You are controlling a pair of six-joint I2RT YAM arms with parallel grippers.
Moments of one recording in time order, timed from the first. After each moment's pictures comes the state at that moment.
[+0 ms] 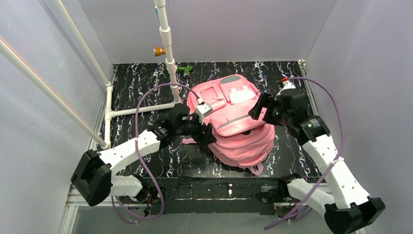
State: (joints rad) left arm -0.74 1.25 0.80 -0.09 0.45 -0.10; right arm 0.48 0.93 1.06 -0.74 0.01 0.54
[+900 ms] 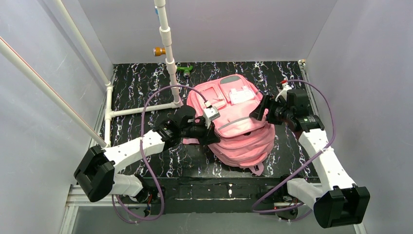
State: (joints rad) left arm -0.80 1.30 0.81 -0.01 0.54 -0.08; right arm 0.17 1.04 0.93 -0.56 -0.38 0.40
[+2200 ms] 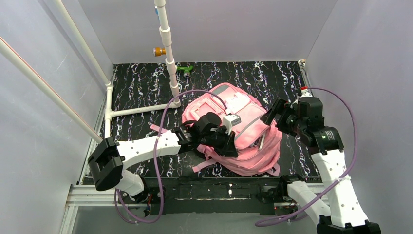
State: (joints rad) left arm -1.06 1.45 1.02 -0.17 0.40 -0.48; right arm 0.21 0.82 1.04 -0.87 -0.14 0.55
